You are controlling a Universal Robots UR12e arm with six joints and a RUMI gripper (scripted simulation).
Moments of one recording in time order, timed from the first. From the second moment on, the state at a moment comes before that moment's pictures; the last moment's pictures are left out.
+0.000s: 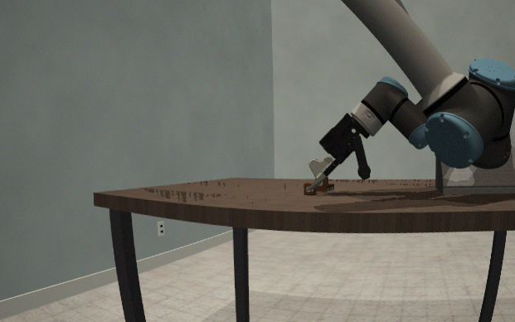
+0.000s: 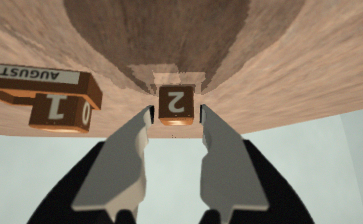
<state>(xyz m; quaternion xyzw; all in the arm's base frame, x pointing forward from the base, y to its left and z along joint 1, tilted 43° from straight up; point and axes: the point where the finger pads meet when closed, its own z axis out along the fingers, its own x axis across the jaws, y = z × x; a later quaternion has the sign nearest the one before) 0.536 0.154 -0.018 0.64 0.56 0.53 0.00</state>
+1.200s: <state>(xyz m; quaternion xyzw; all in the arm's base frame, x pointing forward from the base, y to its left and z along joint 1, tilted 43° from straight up) 0.536 0.154 -0.018 0.64 0.56 0.53 0.00</state>
